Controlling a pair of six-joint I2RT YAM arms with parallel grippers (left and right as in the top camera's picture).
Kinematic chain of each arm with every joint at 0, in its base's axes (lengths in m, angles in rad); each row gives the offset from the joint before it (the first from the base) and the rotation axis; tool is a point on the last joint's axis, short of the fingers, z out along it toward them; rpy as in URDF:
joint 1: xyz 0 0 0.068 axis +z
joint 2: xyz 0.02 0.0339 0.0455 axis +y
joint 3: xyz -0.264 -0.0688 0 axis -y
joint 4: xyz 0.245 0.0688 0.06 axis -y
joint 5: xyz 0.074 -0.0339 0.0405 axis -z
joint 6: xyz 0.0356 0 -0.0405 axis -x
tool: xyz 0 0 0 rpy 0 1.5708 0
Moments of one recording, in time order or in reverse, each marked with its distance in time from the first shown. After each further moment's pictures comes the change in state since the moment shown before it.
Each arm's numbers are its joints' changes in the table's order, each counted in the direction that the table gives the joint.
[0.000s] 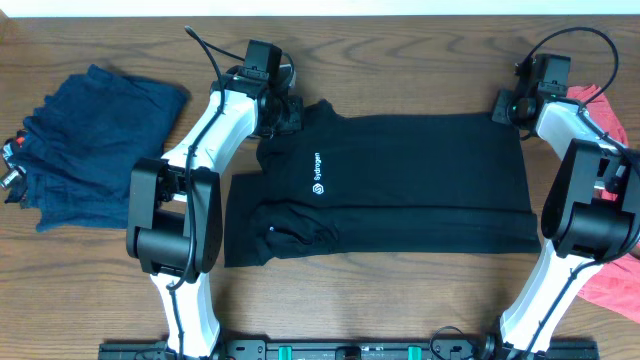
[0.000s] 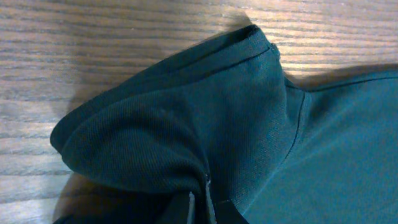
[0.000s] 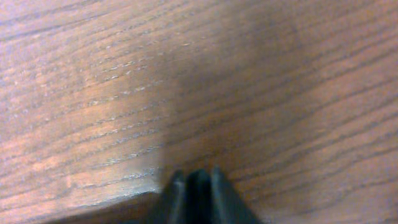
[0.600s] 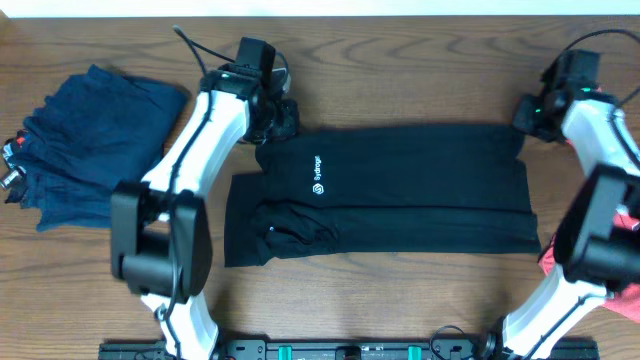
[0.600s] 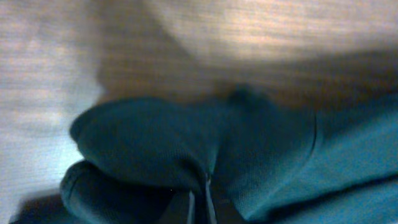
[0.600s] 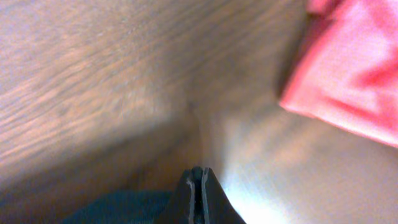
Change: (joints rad) left arm 0.003 -0.146 0.000 -0.231 0.008 0.000; right arm -0.062 -0.211 0.011 -0.353 0.056 -0.063
